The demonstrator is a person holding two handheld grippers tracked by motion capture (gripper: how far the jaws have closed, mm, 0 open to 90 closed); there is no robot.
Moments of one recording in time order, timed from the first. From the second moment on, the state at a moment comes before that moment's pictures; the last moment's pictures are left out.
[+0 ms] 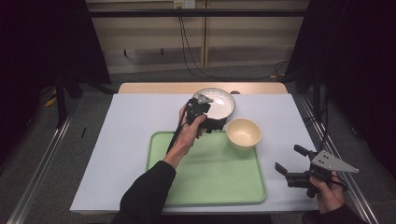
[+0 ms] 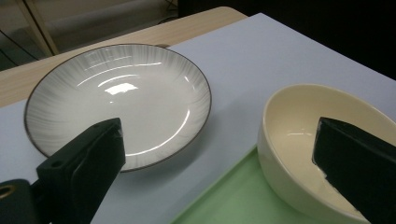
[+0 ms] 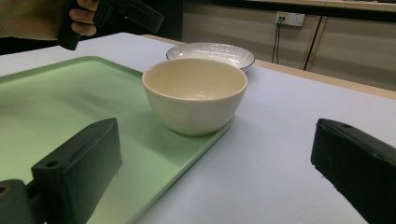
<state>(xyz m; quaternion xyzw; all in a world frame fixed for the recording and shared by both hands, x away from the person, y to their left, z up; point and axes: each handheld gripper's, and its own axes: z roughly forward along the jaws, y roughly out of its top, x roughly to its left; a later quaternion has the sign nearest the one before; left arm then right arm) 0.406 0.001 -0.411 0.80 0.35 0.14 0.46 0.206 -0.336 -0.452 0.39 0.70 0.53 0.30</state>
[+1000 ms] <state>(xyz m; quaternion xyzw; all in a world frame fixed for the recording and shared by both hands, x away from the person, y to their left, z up) 0.358 0.085 -0.382 0.77 0.35 0.18 0.50 0.206 -0.335 -0.452 0.39 0.70 0.52 0.30</state>
